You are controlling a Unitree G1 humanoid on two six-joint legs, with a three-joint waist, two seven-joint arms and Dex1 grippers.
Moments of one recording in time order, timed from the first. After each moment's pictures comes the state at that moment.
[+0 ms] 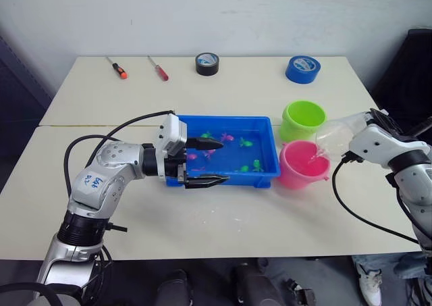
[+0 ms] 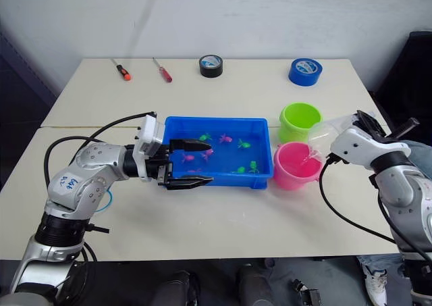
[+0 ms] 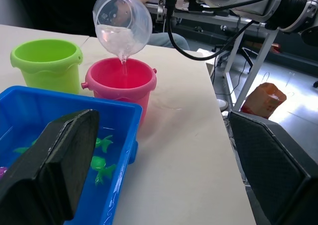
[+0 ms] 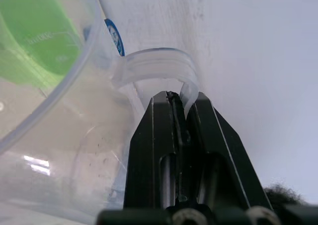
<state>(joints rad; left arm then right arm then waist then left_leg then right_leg) -0.55 0.57 -0.08 -0.21 -0.54 0.55 -1.02 -0.14 -0.87 -0.20 -0.15 -0.43 -0.01 0.19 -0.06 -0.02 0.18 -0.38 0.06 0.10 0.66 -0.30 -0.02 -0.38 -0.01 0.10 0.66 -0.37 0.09</state>
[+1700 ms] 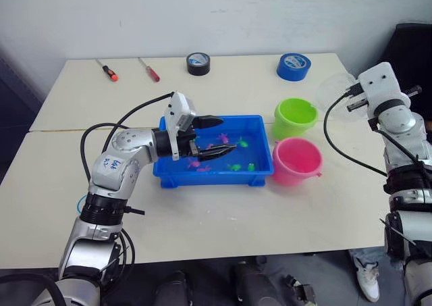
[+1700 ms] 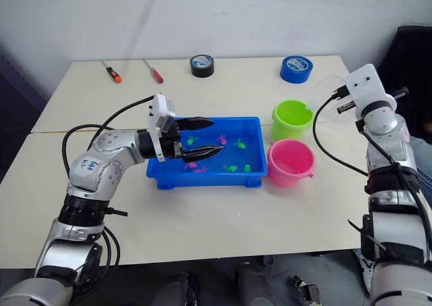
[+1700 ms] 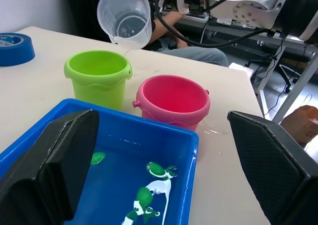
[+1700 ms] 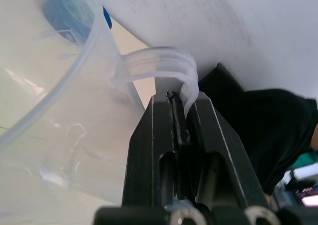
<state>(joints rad) -0.69 0.44 -0.07 -0.02 -0.44 0.54 -0.88 -0.97 -0.73 0.02 0.87 -0.30 -0.05 0.15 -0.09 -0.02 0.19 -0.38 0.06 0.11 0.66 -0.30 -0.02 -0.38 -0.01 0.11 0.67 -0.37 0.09</state>
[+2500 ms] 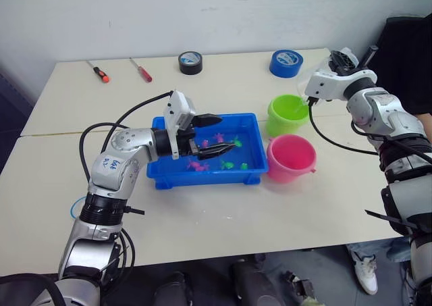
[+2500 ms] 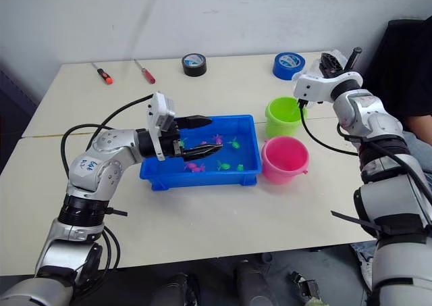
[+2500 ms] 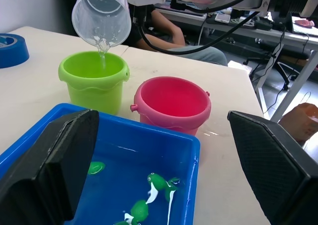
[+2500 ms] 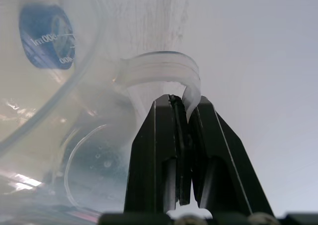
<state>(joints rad) -0.69 0.44 -0.07 -0.03 -0.44 0.55 -0.86 -1.22 -0.74 0.44 1.11 -0.77 -0.33 -0.17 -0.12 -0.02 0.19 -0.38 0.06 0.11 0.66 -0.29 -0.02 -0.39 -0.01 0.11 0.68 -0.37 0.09</state>
